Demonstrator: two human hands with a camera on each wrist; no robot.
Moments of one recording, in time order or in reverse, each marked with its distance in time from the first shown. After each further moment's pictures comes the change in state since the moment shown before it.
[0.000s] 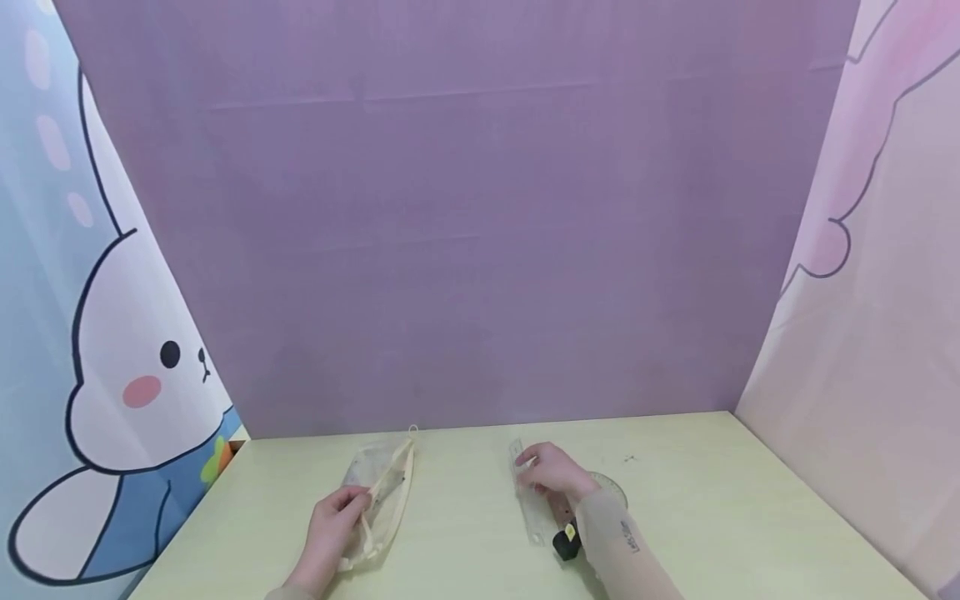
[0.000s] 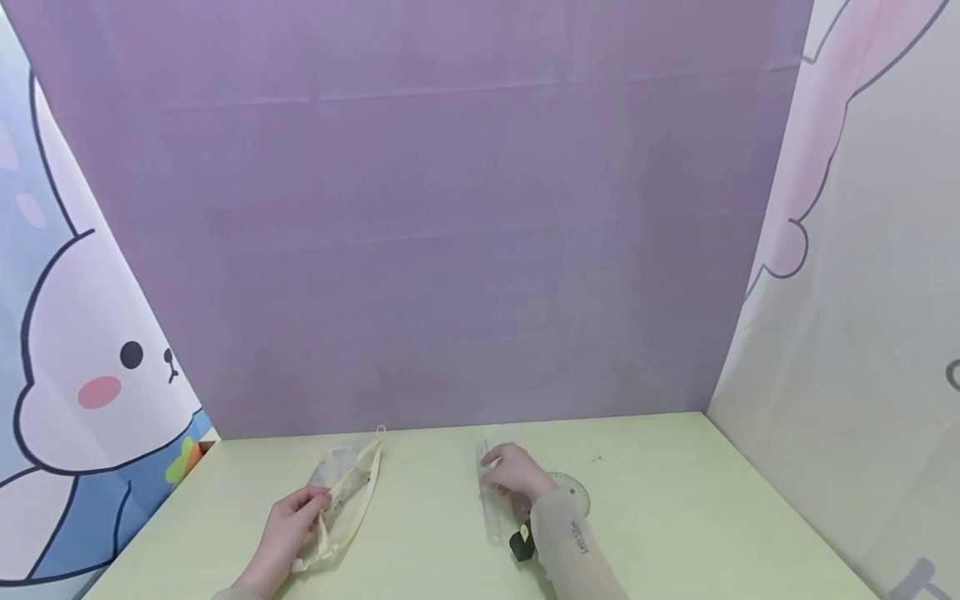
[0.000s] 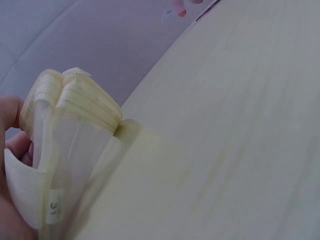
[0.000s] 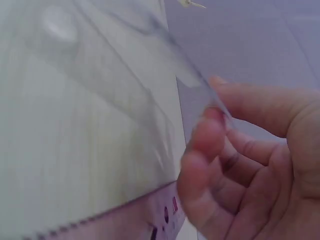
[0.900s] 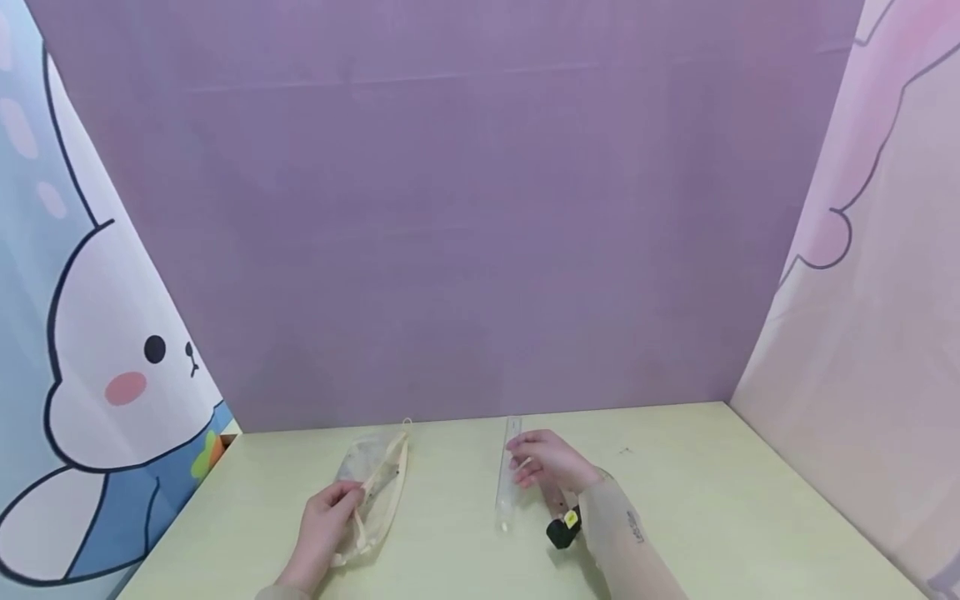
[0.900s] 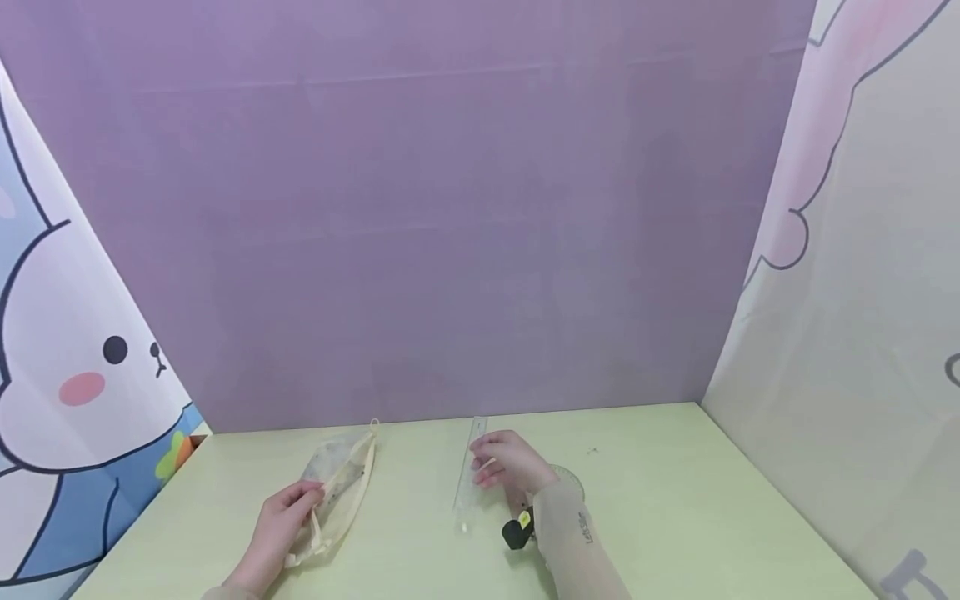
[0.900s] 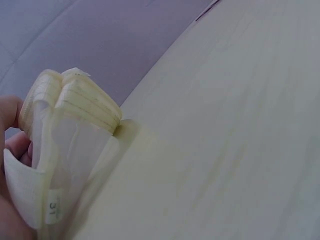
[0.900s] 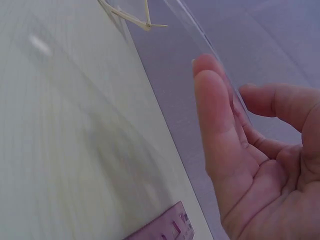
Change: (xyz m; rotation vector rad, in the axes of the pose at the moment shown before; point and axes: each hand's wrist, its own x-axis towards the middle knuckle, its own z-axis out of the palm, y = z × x) left_hand 0.001 -0.001 0.000 0.011 0.001 -0.019; right_hand 0.002 0.001 -0.012 0.467 -0.153 0.008
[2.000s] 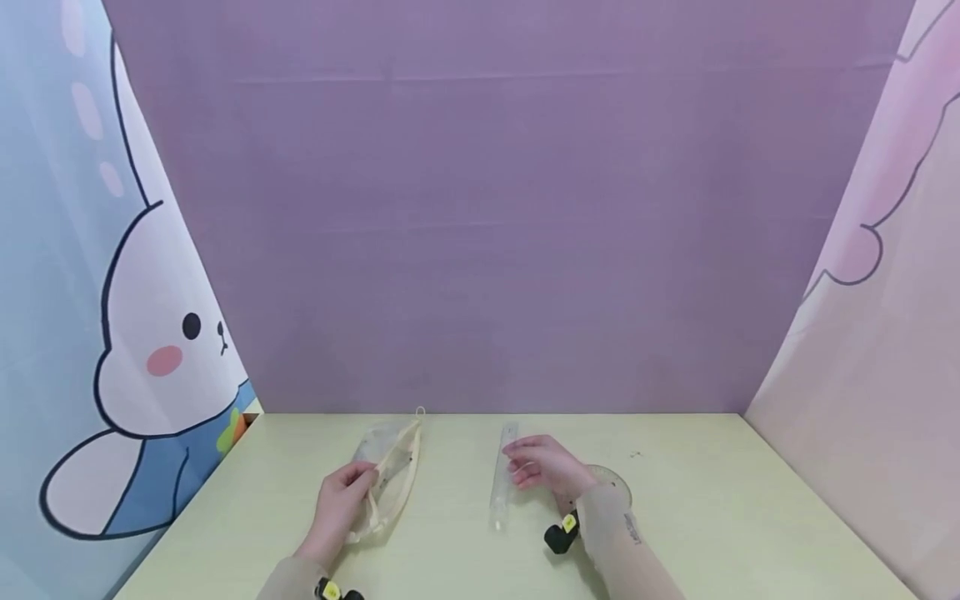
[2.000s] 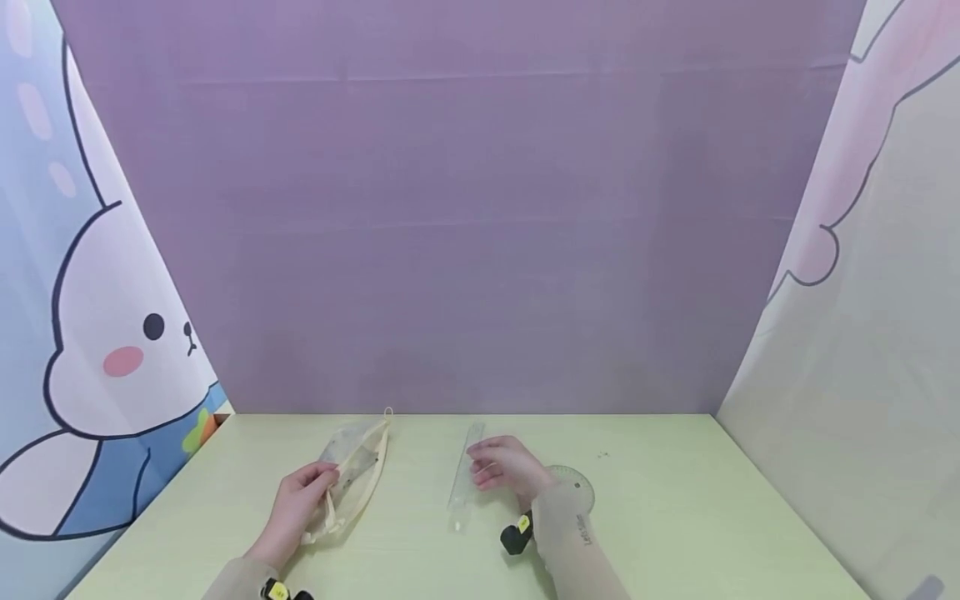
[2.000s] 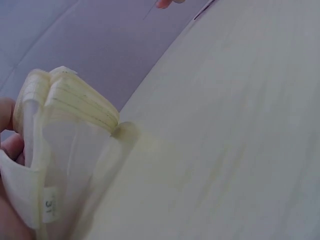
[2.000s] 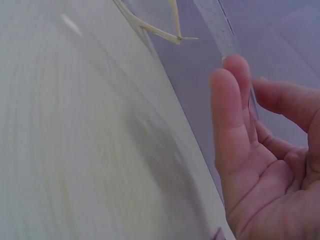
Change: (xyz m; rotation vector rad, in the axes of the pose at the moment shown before) left_hand 0.011 0.012 0.021 -0.009 0.001 0.034; right_hand 0.008 0.013 -0.005 0.060 -0.027 0.016
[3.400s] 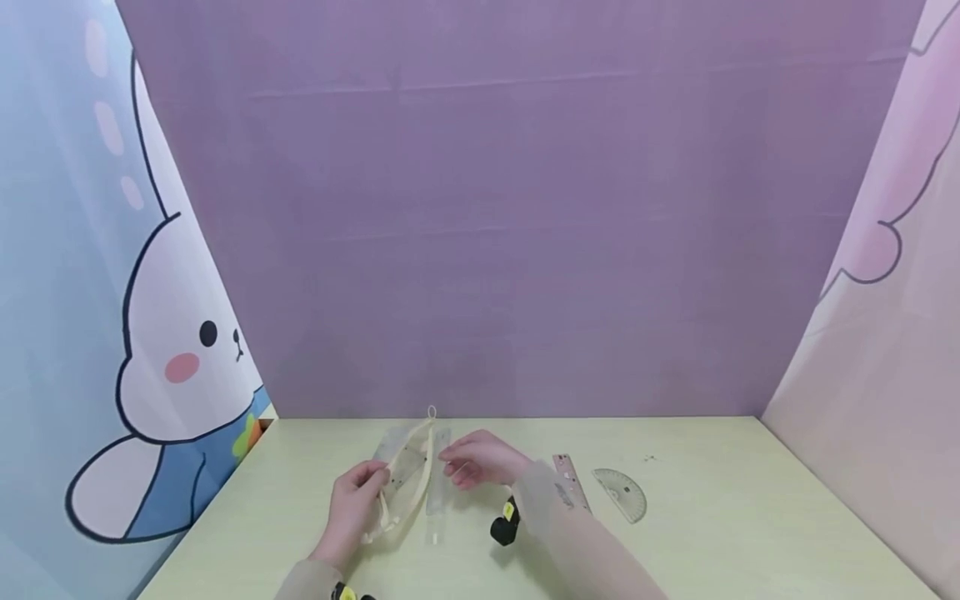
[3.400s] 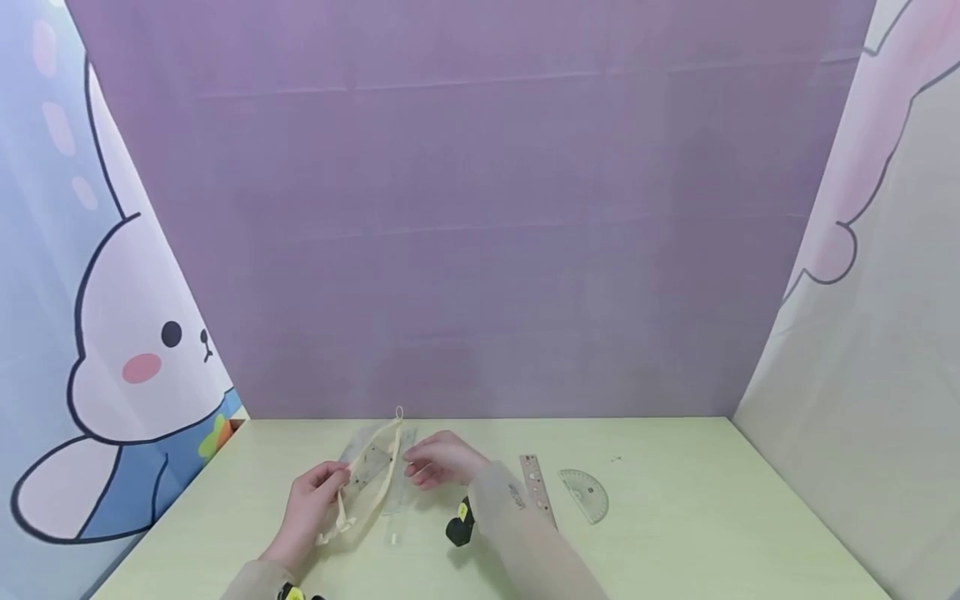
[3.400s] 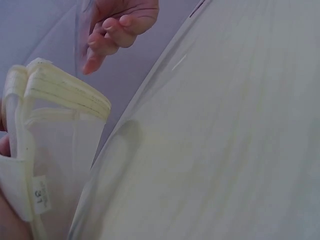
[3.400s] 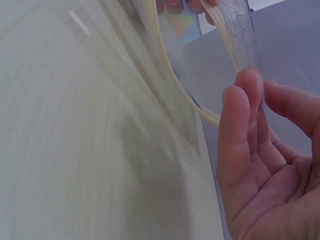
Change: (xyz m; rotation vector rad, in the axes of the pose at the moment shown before) left_hand -0.004 0.010 0.001 -0.080 0.013 0.016; right_hand 0.057 -0.028 0.094 -0.022 -0.160 0.042
